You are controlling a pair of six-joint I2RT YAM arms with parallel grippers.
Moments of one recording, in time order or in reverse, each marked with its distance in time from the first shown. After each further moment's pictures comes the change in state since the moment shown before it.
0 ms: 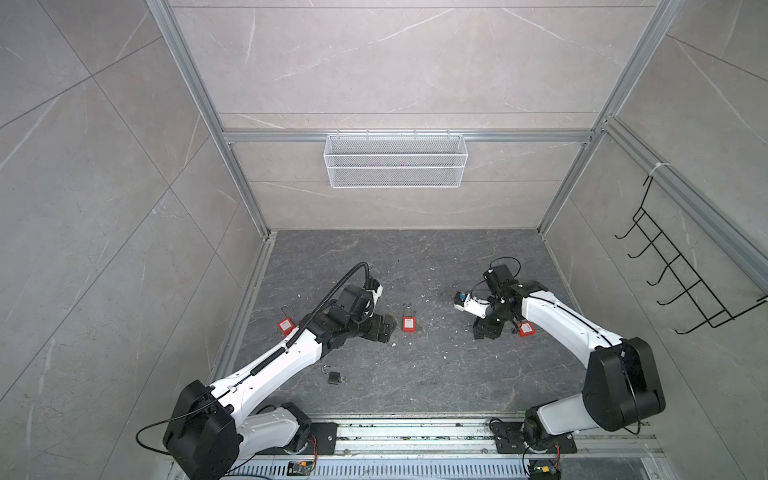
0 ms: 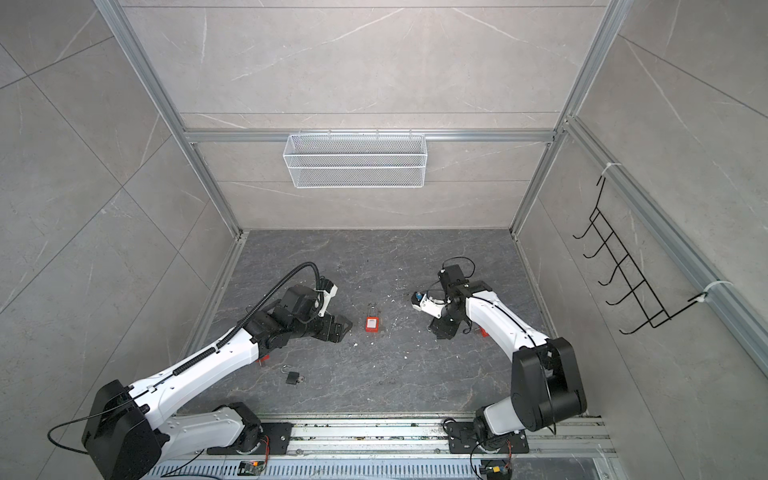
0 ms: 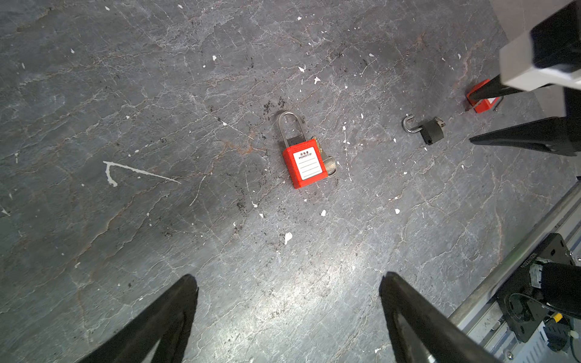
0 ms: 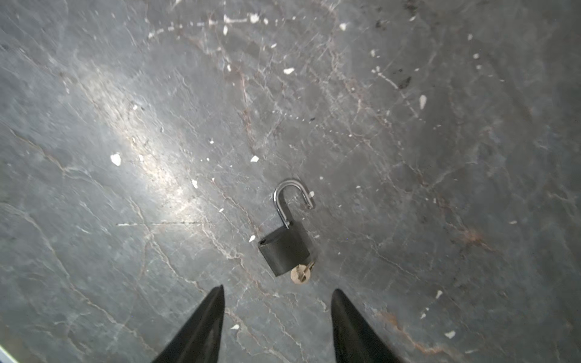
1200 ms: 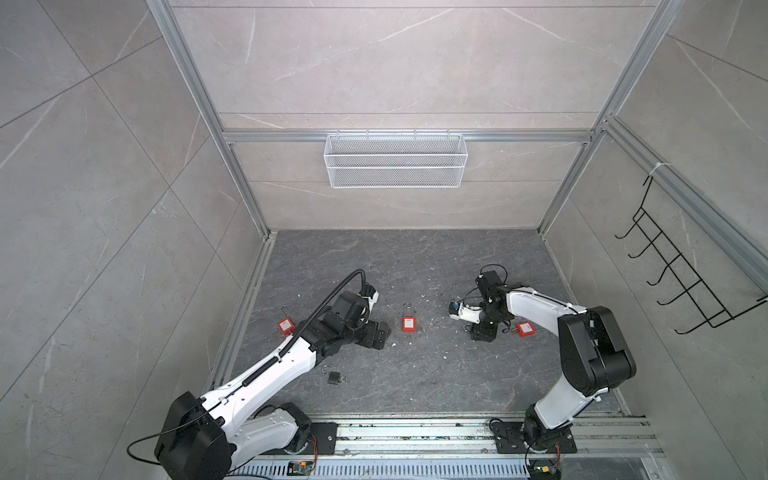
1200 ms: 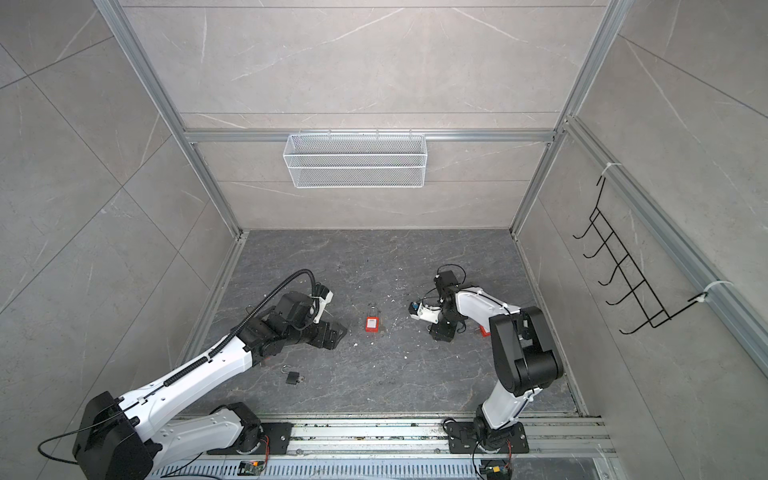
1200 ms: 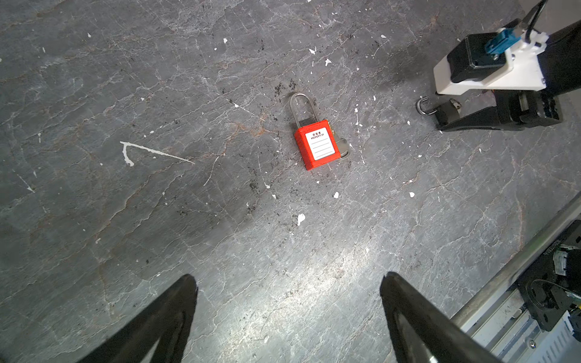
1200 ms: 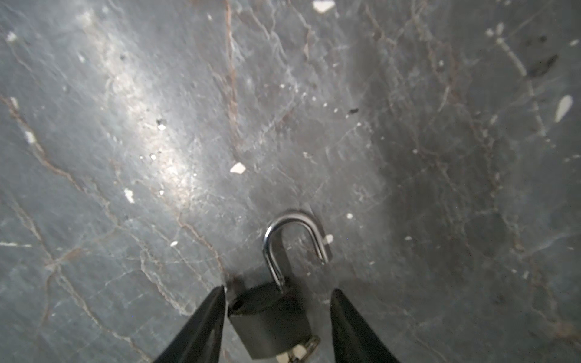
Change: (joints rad) left arm 0.000 -0.069 -0.058 -0.029 -0.026 0.024; right arm -0.023 0.190 -0.025 0.118 -0.003 -0.111
